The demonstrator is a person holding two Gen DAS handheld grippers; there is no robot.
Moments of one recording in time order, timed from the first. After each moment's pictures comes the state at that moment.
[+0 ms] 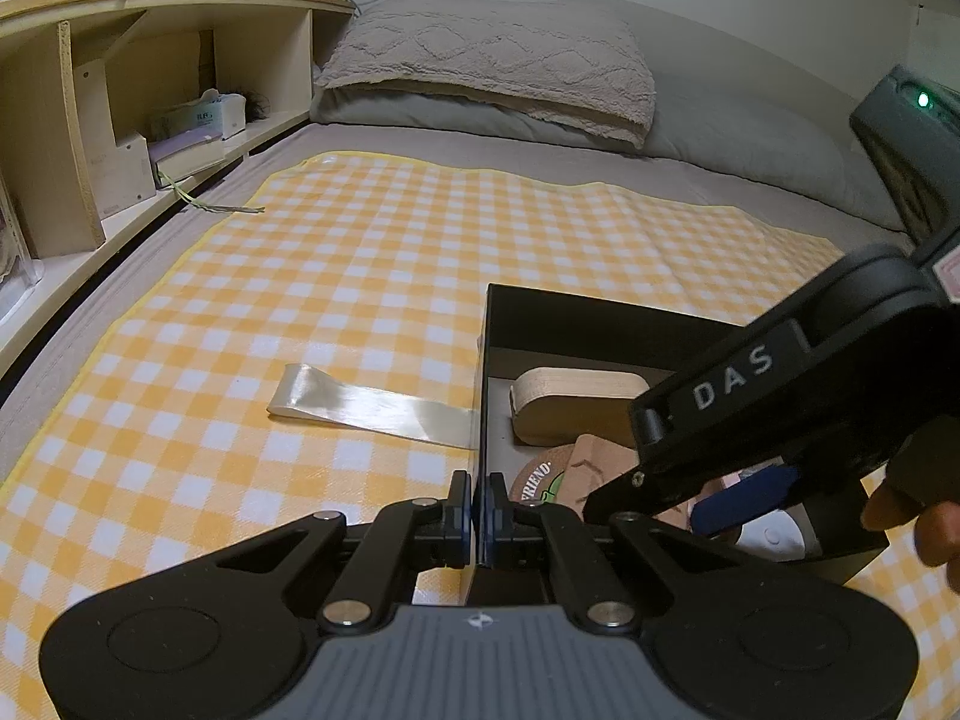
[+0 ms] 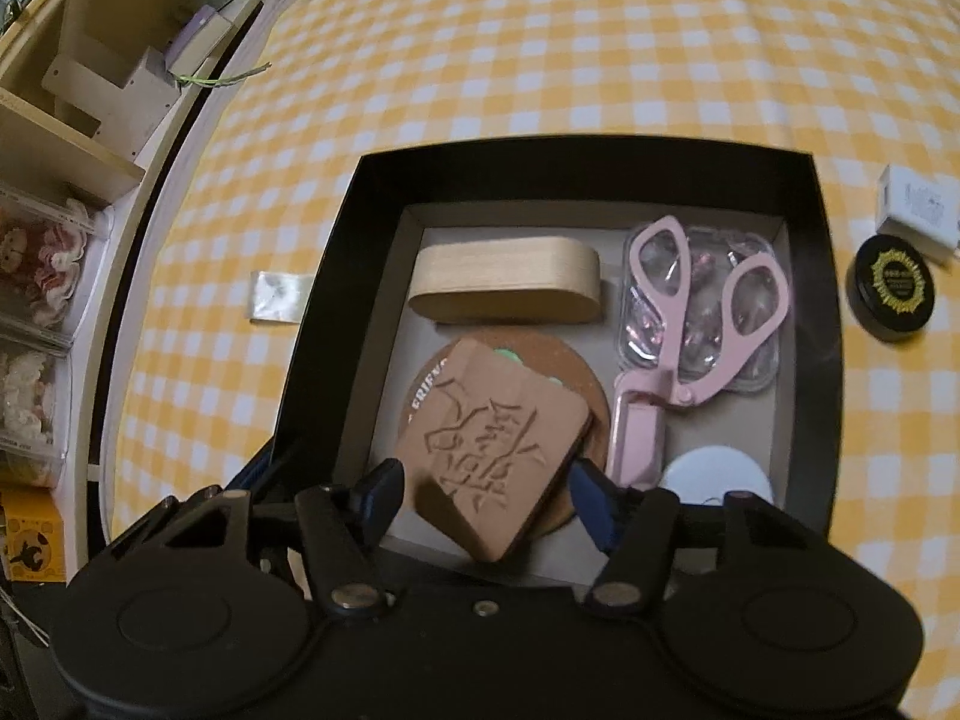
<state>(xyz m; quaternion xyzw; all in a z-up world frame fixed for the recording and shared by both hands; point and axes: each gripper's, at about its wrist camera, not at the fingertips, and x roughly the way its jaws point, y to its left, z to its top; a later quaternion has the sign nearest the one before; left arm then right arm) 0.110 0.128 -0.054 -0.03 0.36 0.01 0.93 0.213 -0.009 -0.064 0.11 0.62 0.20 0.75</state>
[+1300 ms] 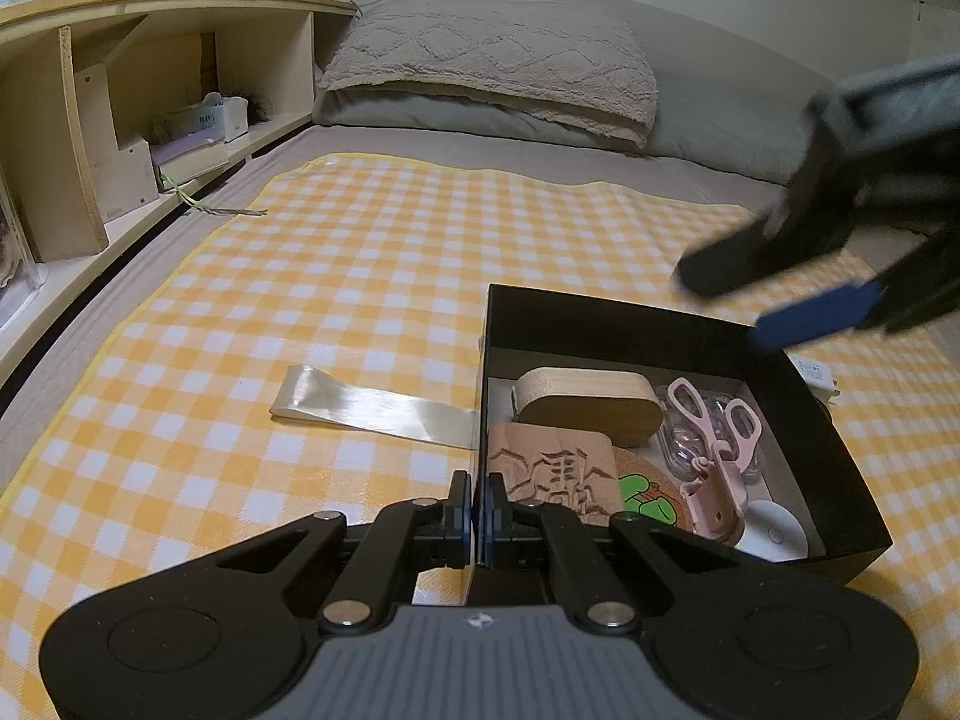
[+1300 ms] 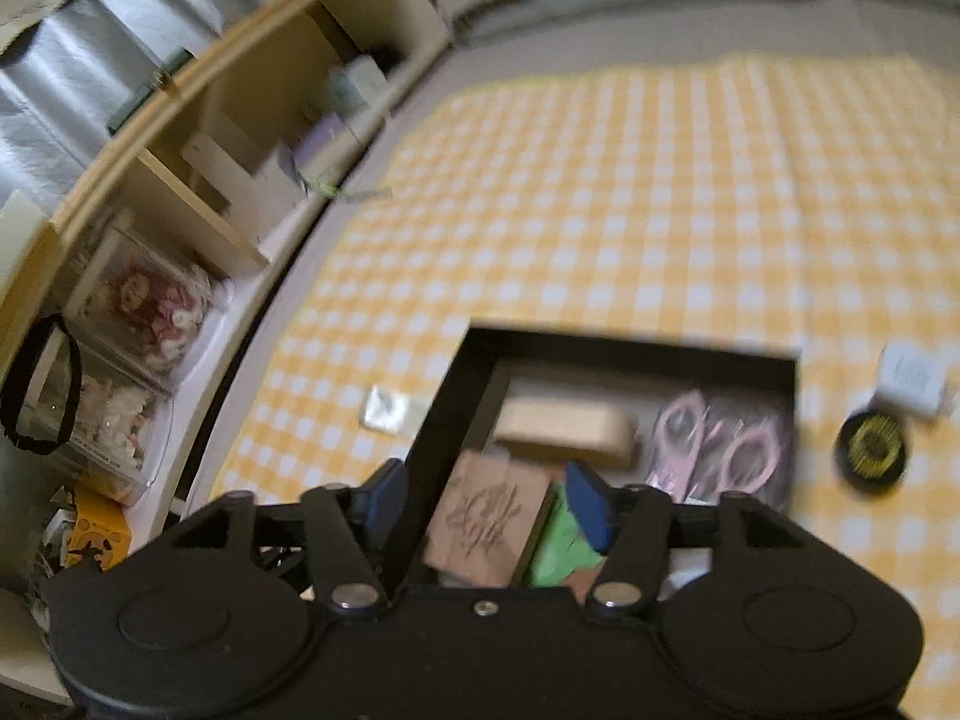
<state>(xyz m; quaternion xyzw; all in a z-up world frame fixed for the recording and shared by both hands) 0.108 0.129 -0.053 -0.03 0.36 0.02 0.93 0.207 -0.049 0.009 0.13 0.48 0.29 0.82</state>
